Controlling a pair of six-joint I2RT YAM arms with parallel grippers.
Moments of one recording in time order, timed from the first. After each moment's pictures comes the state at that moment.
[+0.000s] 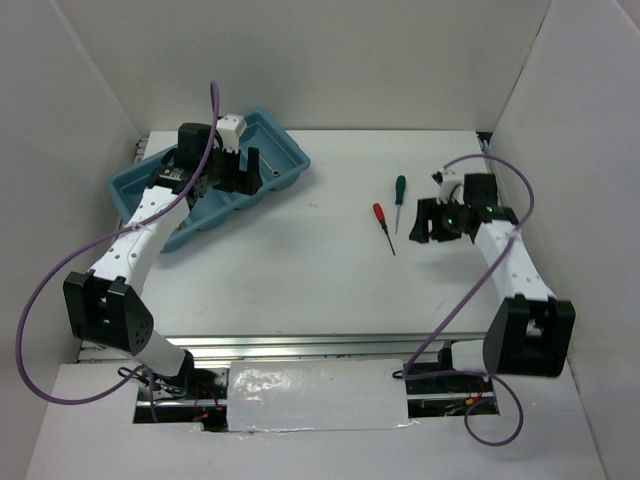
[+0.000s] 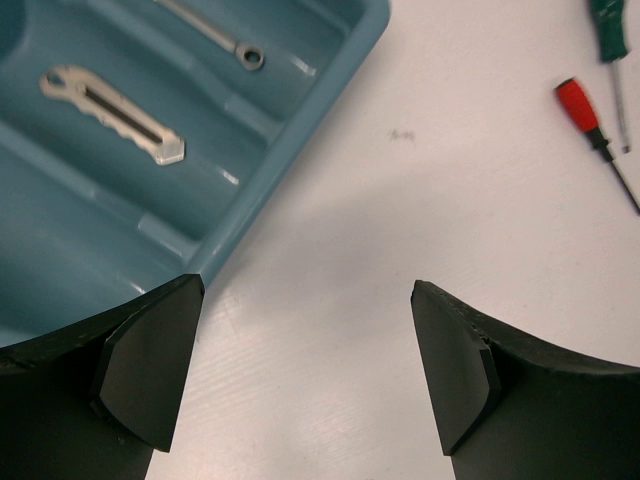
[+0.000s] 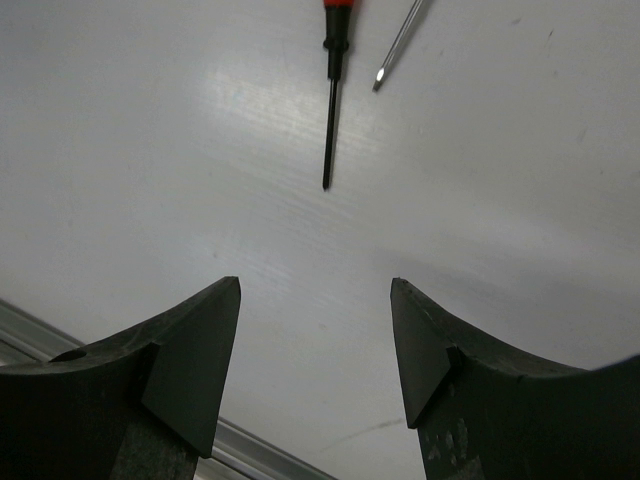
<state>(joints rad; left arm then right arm) -0.21 1.53 1.49 -0.54 0.19 -0.02 -0.15 1.27 0.96 -0.65 -0.49 -0.21</state>
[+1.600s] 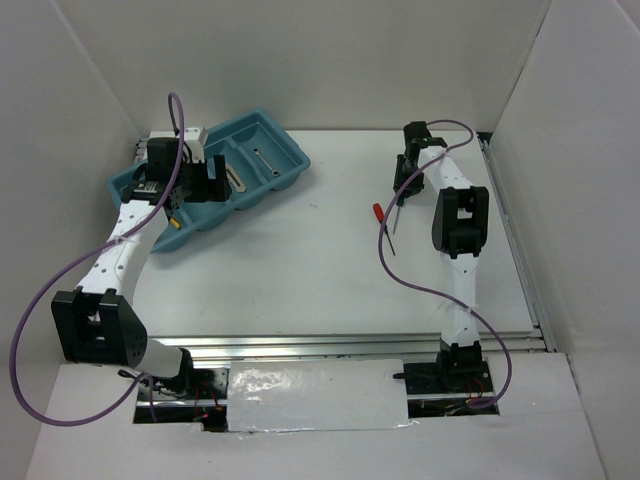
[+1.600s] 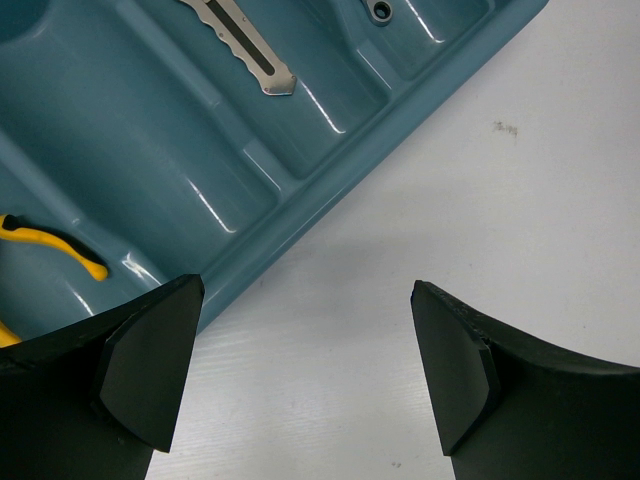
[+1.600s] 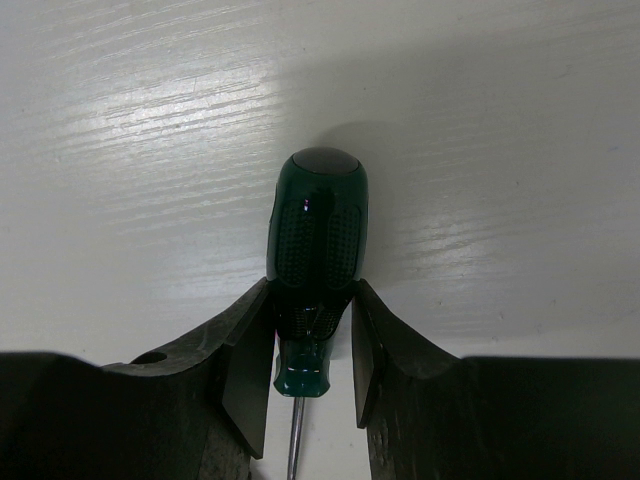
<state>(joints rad) -0.04 1.43 1.30 -0.52 0.14 -0.09 0.07 2.44 2.14 -0.84 0.06 0.25</state>
